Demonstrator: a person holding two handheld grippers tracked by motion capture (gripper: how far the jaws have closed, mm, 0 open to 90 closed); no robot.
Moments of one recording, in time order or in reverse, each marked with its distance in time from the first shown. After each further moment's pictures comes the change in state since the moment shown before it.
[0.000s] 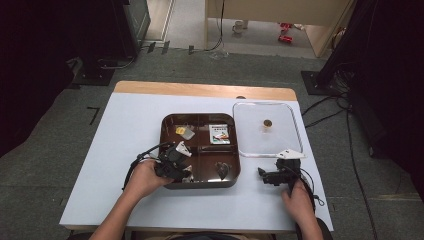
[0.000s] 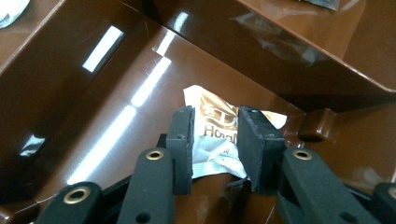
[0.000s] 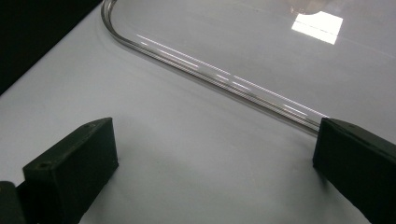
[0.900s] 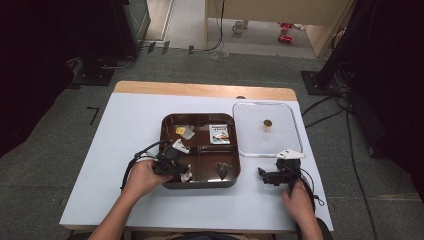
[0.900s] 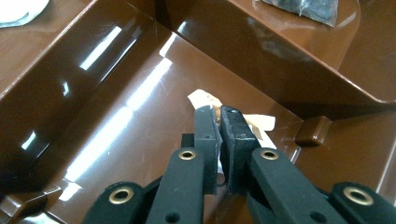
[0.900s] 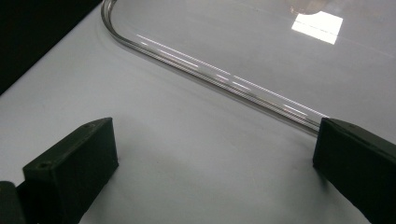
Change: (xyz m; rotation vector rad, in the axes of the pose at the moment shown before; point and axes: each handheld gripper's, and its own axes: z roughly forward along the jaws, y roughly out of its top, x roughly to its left) left arm 0.006 -0.001 -0.006 -0.029 -0.012 -0.048; right arm 0.000 0.000 0.000 0.000 0.000 0.001
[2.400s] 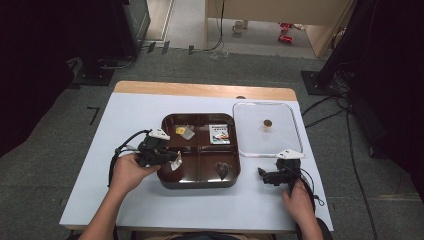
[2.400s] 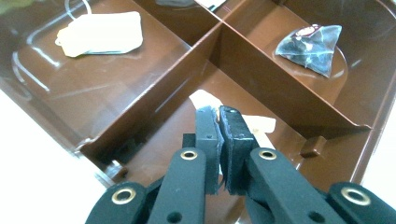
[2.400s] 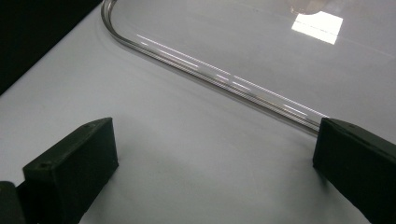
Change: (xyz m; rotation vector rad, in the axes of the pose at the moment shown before) left arm 0.027 -0.011 -0.049 -0.176 0.022 -0.110; right arm 0.000 0.000 0.000 0.000 0.000 0.000
